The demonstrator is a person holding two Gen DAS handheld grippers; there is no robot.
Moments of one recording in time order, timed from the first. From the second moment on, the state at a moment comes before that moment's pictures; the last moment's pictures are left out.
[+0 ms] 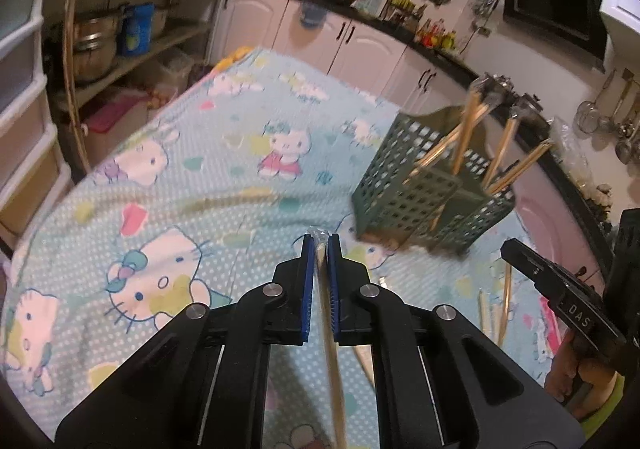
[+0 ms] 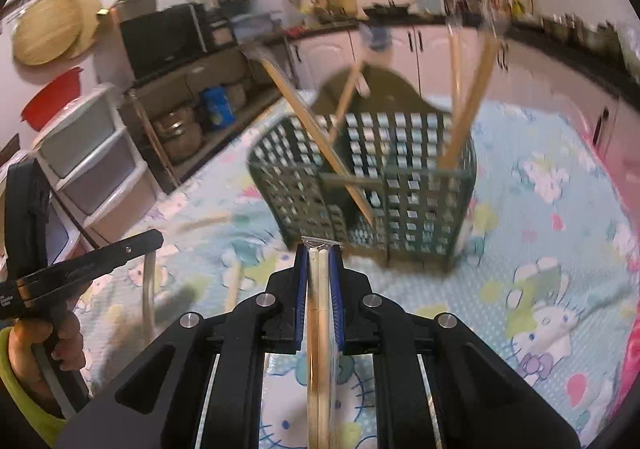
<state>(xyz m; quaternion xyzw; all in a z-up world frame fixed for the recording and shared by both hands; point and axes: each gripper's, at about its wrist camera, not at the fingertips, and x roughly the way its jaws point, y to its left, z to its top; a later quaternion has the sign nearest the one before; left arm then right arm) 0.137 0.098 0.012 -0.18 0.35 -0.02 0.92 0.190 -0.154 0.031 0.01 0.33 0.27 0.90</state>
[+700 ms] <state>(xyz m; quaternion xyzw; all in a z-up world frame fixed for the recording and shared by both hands) 0.120 0.073 0.088 -0.15 0.27 -0.04 0.95 0.151 -0.170 0.100 0.01 0.24 0.28 0.93</state>
